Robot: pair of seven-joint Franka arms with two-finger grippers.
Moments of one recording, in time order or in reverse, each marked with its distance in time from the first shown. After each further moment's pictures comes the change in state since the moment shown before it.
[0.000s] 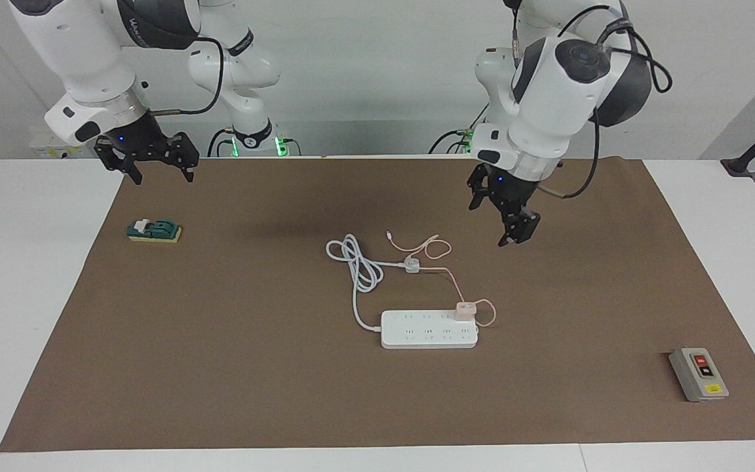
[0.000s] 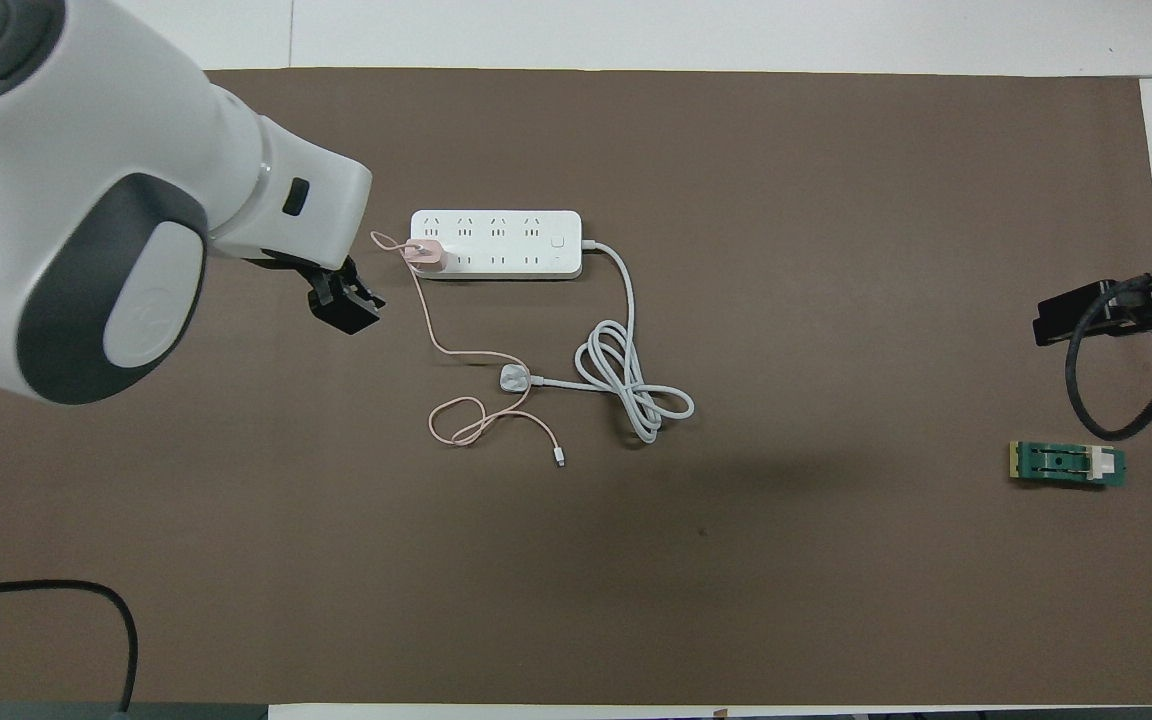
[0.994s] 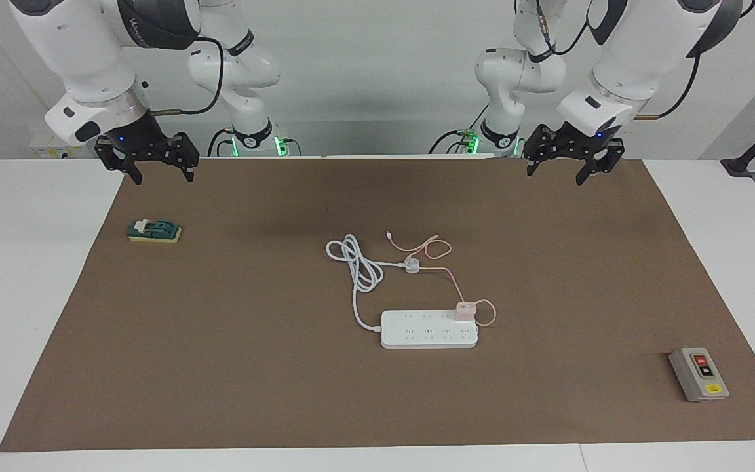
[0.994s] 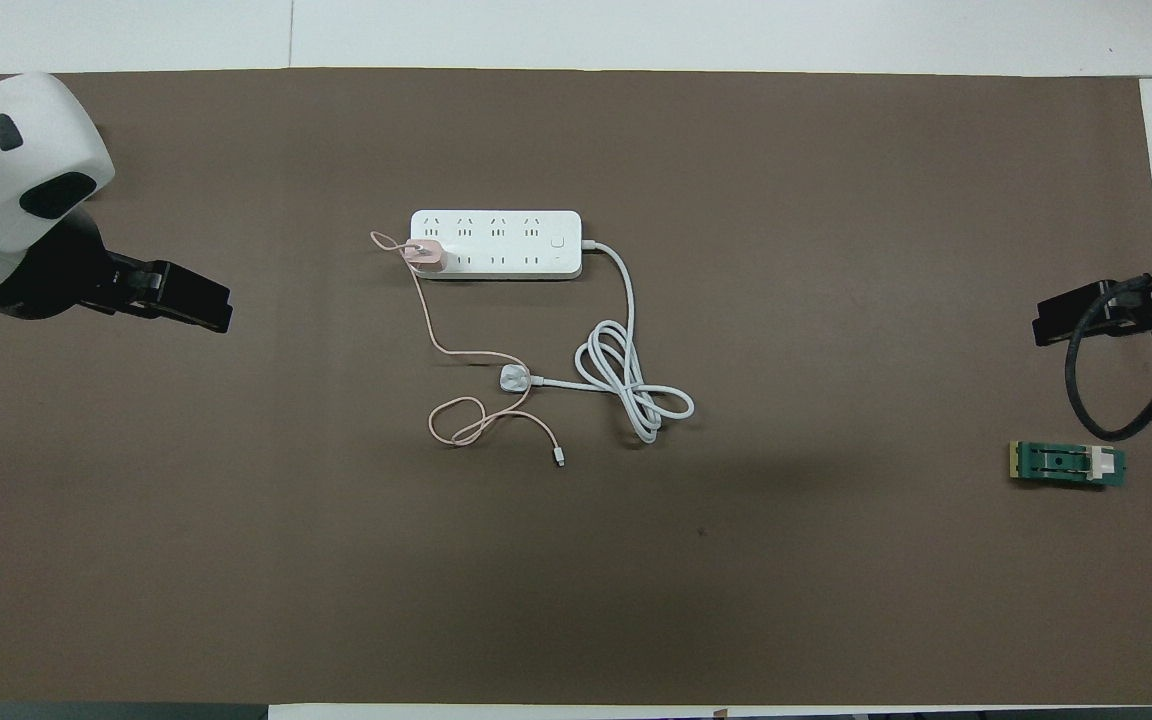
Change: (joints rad) left arm 0.029 -0.132 0.125 -0.025 0.001 -0.200 -0.714; right arm 0.000 0.000 0.000 0.000 0.000 0.000 0.000
